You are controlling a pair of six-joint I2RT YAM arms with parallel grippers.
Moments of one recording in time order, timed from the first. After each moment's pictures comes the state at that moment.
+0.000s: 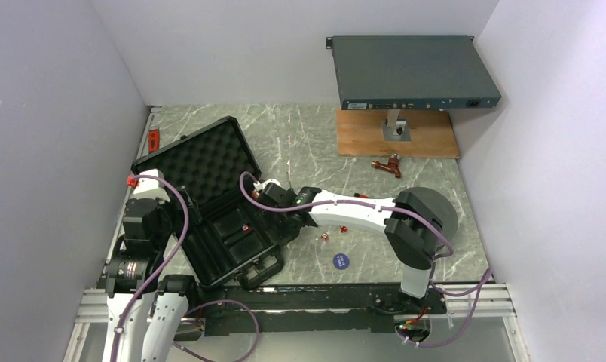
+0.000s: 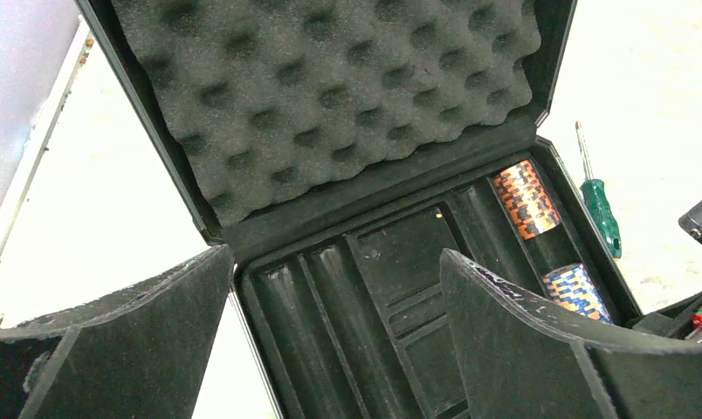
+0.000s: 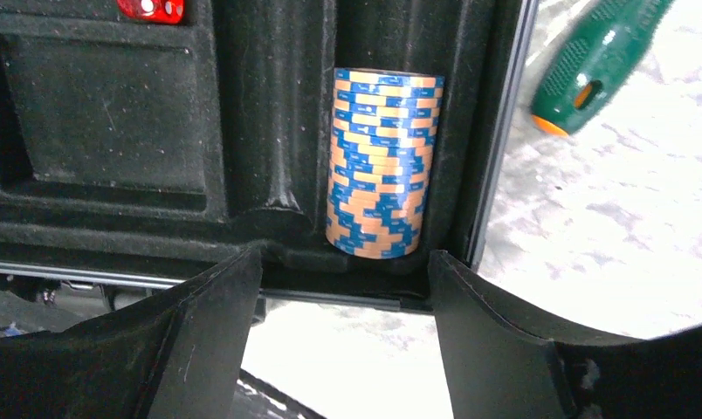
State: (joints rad) left arm -0.04 0.42 0.74 -0.77 -0.13 -0.27; right arm 1.08 1.82 1.29 -0.57 0.12 0.42
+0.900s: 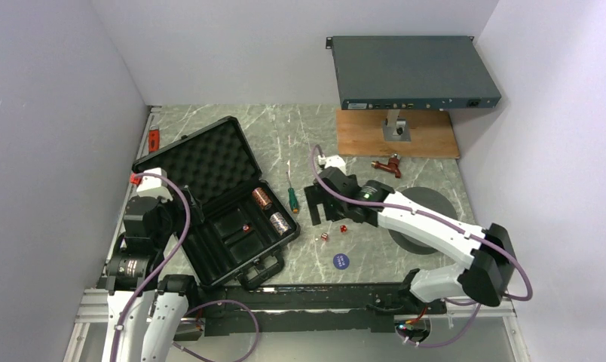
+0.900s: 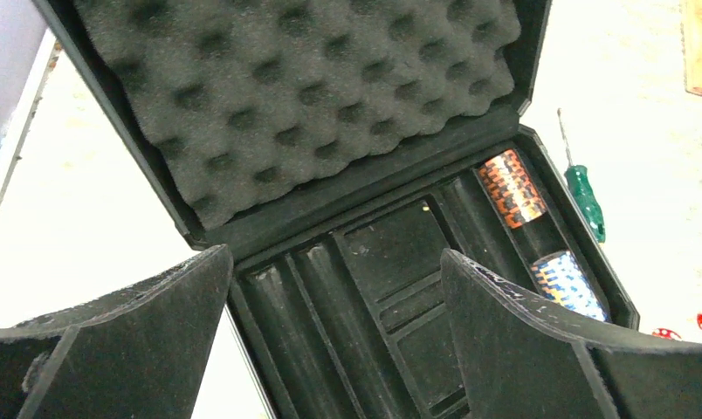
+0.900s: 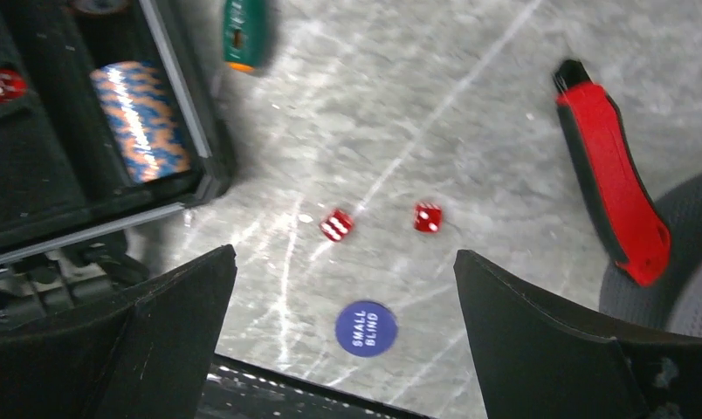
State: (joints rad) left arm -0.04 0.43 0.74 -0.76 -0.09 -0.26; right arm 0.92 1.35 1.11 -0.74 0.32 0.52
